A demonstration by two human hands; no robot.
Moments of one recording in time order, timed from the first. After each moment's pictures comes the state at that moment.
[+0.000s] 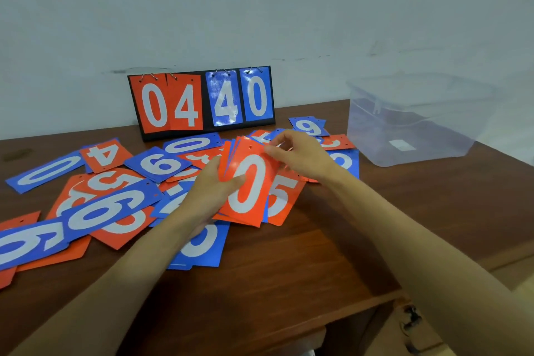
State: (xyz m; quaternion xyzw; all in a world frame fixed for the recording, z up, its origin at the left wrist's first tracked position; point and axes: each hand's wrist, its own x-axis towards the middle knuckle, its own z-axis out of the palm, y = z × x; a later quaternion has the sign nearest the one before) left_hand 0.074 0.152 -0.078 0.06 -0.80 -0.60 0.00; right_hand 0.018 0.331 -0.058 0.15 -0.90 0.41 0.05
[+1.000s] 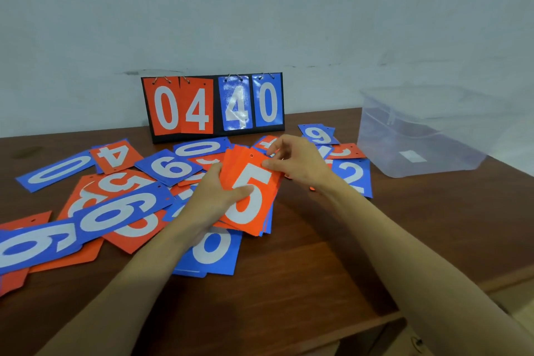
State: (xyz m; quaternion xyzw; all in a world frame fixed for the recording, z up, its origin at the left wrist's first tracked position) left_hand 0.077 0.132 -0.078 0.09 -0.80 -0.59 -0.01; right_hand 0.008 0.305 -0.063 0.16 -0.88 0.45 0.06
